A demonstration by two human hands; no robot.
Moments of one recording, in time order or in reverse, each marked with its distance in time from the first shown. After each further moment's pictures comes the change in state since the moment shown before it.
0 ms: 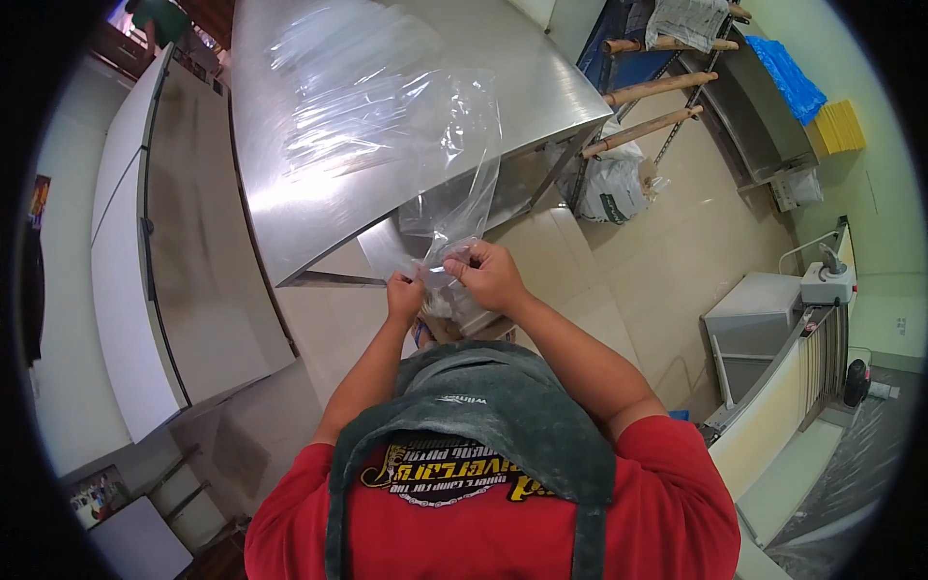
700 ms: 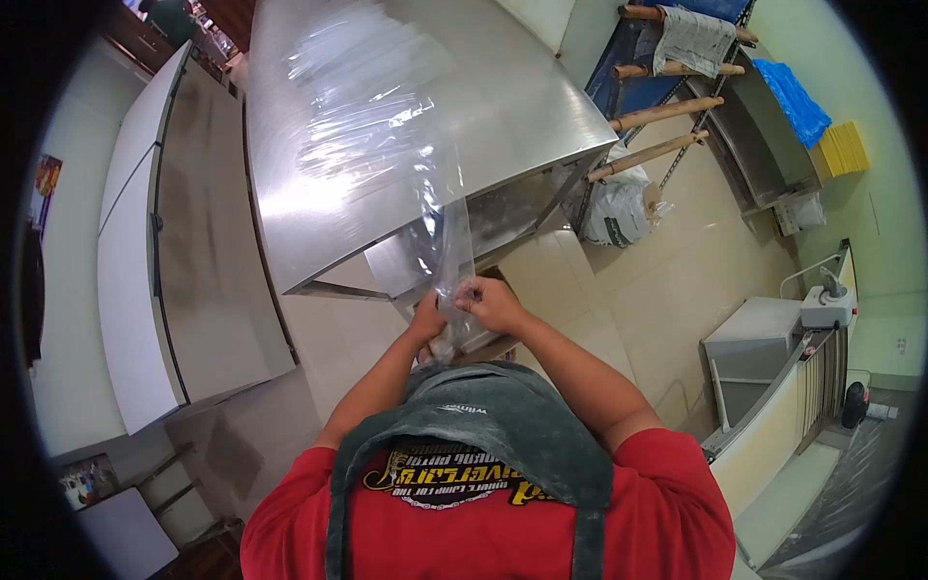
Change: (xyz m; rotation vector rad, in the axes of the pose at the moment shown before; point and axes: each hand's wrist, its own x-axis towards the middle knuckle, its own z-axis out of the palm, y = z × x) left_hand -0.008 -0.019 0.020 0.421 -0.307 0.020; right_hand 0.009 0.057 -0.013 -0.224 -0.204 0.033
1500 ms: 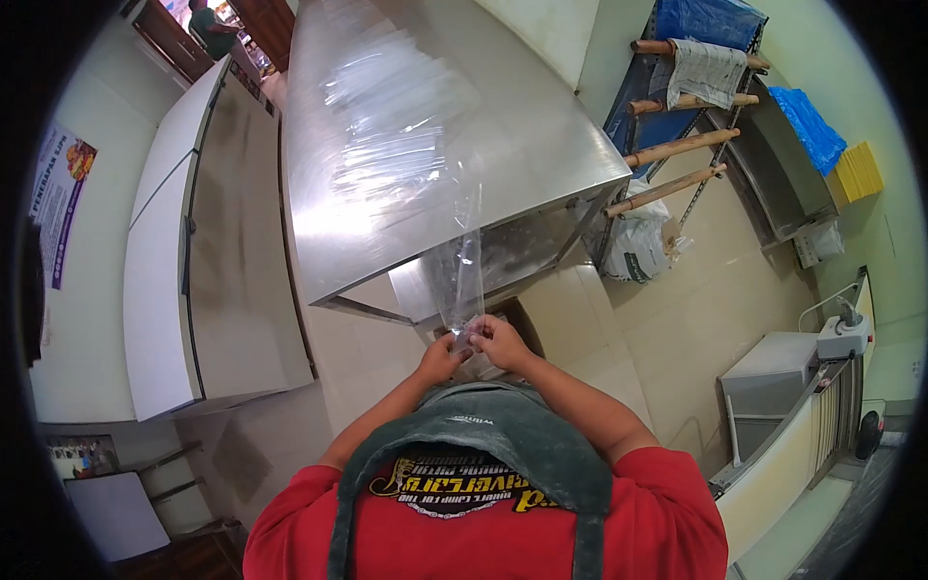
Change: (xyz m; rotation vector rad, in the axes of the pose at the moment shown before) left_hand -0.050 0.000 -0.008 0.045 -0.049 0.046; right_hand -0.012 0.044 0.026 0.275 -0.018 0.059
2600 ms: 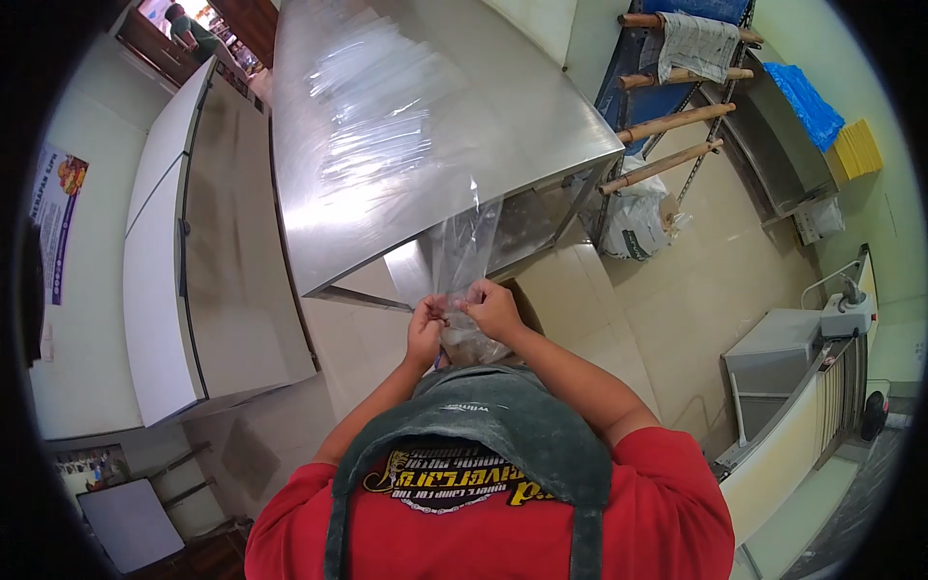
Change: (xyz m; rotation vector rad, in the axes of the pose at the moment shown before) left_hand -0.003 0.055 -0.013 -0.750 0.261 0.185; right_hand 0.008 -0.044 0.002 -0.299 0.247 -0.118
